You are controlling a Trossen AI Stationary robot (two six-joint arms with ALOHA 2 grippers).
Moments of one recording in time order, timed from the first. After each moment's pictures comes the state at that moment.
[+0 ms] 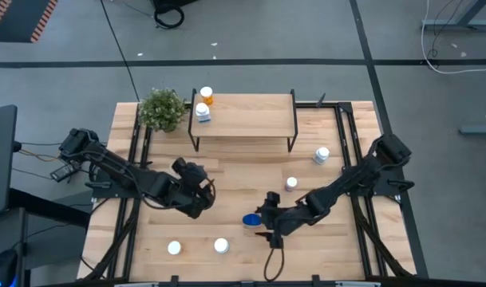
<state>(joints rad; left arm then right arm) -0.46 1.42 1.04 -0.79 -0.88 -0.93 0.52 1.72 1.01 -0.04 0.35 0.42</state>
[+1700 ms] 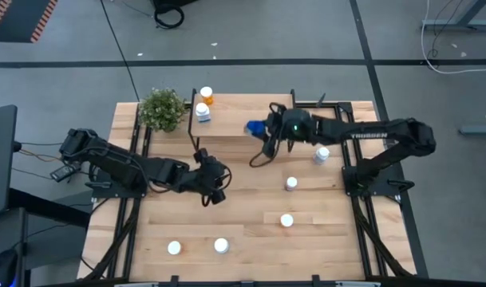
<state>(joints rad) -0.28 1.43 1.04 -0.40 -0.62 -0.38 -0.20 1.36 1.02 -0.09 0.18 0.04</state>
